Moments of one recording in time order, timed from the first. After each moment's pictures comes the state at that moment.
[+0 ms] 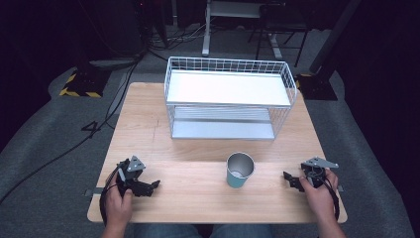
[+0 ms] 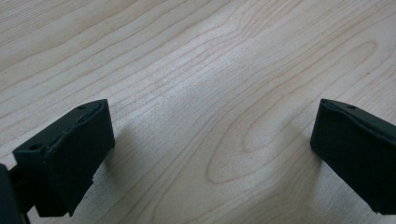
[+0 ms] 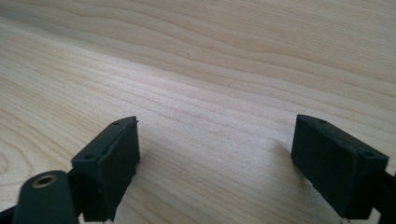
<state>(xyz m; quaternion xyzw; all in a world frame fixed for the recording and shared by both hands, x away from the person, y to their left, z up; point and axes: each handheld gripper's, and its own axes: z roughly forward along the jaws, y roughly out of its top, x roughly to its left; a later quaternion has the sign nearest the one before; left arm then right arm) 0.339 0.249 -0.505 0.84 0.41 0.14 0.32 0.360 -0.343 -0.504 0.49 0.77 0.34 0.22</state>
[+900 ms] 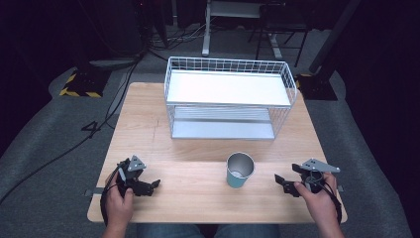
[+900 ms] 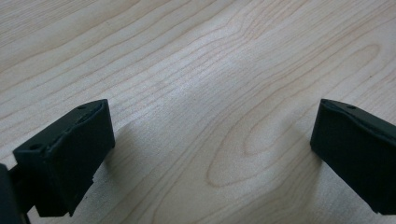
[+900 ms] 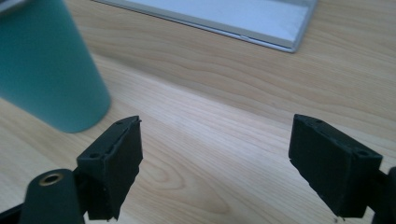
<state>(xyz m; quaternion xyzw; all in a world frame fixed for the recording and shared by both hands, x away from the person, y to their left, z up) 0.340 0.248 -0.505 0.84 0.41 0.15 0.32 0.321 -0.295 -0.448 0.45 0.78 0.39 0.19</state>
